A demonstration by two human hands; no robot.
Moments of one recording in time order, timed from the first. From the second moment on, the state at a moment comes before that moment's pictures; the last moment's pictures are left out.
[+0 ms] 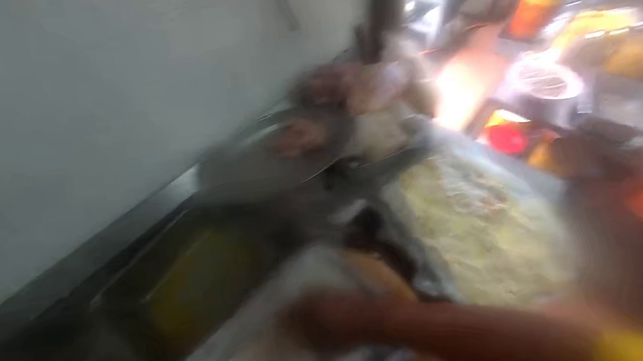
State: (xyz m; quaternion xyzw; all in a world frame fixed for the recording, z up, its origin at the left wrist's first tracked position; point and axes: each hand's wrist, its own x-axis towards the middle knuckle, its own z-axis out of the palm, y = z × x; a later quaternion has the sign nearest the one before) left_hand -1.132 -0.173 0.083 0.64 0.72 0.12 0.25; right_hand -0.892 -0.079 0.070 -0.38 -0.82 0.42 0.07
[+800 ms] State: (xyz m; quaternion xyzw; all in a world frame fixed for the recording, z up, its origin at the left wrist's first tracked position) left_hand -1.127 -0.194 0.053 0.68 0.66 -0.12 0.28; right_hand -0.897 -0.113 0.060 -0.37 -0.86 0.32 -0.13
